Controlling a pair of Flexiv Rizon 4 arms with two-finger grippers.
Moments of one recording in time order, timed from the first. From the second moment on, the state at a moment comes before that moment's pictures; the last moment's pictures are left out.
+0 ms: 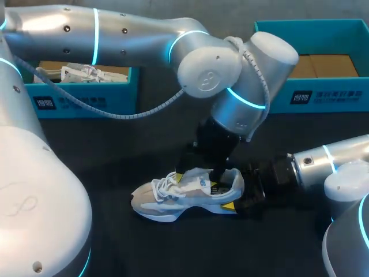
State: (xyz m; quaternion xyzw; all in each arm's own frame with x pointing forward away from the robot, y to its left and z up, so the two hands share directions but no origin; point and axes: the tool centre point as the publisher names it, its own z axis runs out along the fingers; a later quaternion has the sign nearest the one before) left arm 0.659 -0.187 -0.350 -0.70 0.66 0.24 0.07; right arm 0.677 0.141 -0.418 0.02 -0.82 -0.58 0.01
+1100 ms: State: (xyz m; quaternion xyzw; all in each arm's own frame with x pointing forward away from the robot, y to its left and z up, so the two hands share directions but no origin) left arm 0.654 -0.168 -0.319 -0.74 0.65 0.18 0.03; right arm 0.677 0.141 -0.418 0.02 -0.82 -0.58 0.01
